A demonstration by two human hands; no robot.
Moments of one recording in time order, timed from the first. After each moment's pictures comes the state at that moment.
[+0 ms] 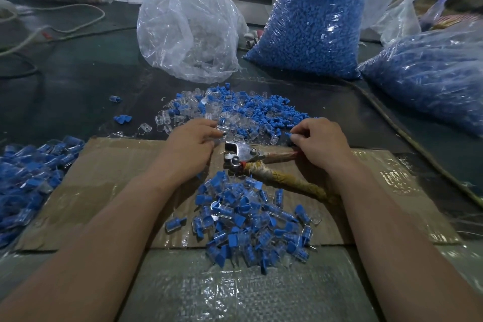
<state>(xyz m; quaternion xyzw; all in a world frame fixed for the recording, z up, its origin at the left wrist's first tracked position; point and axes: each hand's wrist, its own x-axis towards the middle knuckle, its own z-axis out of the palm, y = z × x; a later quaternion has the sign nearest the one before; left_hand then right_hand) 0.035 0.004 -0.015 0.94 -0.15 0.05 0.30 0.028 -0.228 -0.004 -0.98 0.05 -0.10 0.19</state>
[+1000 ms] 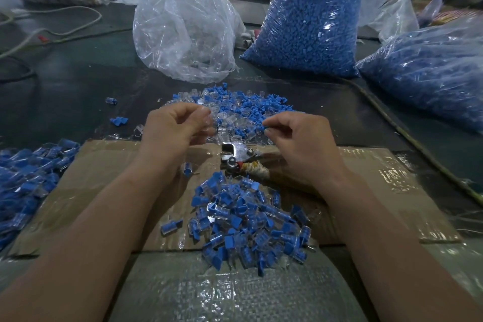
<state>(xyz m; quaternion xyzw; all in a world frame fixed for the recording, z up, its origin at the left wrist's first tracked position) 0.017 0.004 0.004 0.71 -0.01 0.06 0.70 -0.008 -0.183 0.018 -0.93 -0.08 -0.19 0.29</state>
